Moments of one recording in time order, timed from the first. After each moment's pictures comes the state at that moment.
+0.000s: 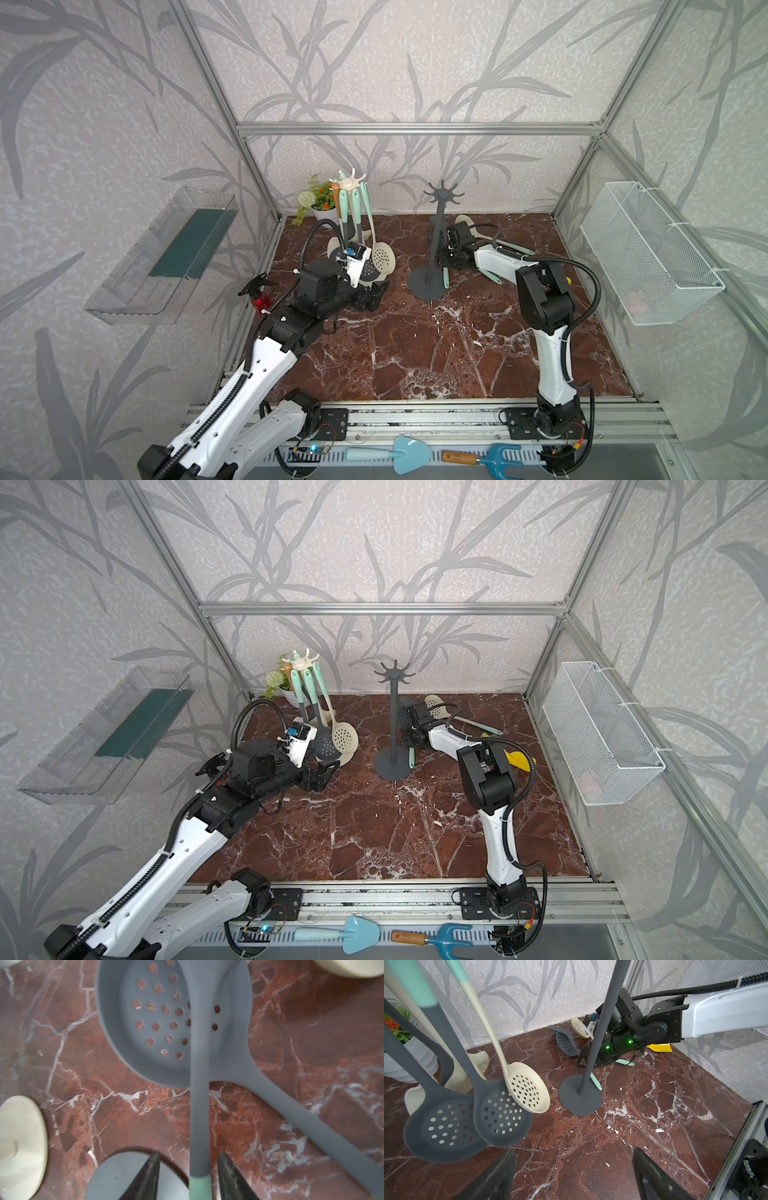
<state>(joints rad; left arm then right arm) -0.43 0.91 0.91 -0.46 0.20 -0.05 0.40 2.19 1.59 -0.35 -0.03 0.51</state>
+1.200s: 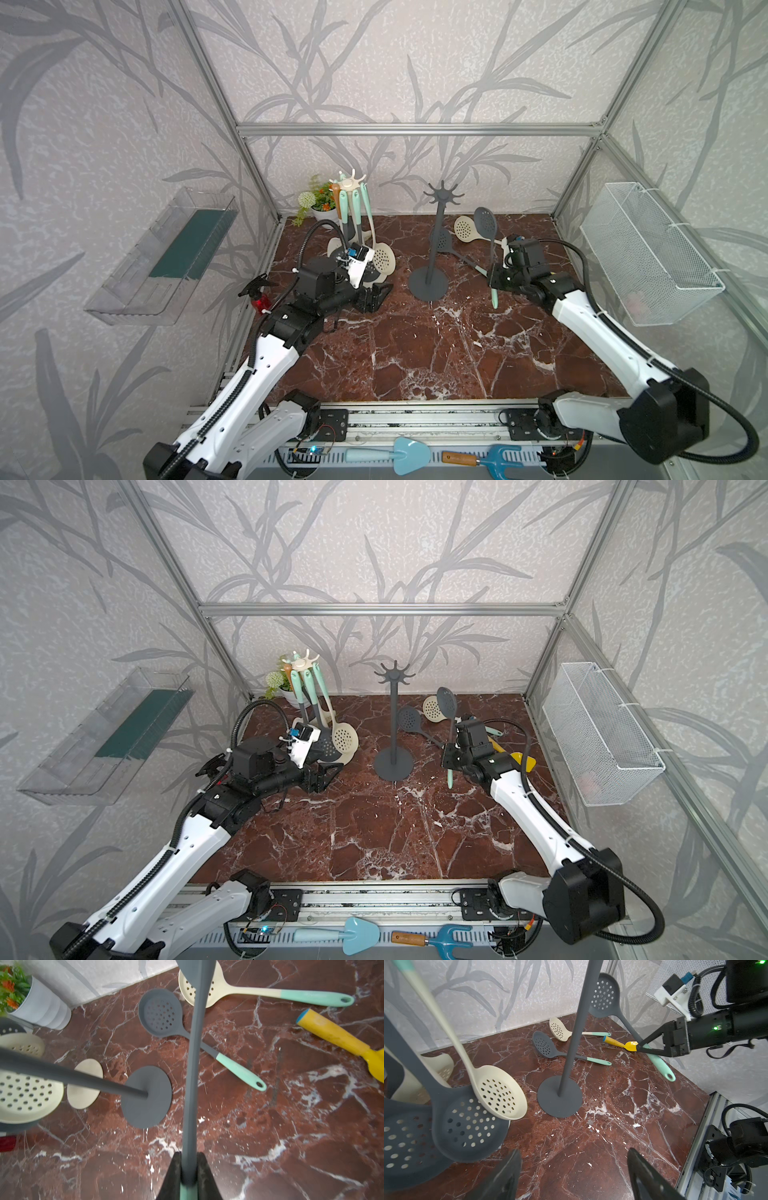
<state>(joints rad) -0.39 0.94 0.89 -0.40 0.40 -0.06 0.34 1.20 1.01 -0.62 -0.01 0.46</state>
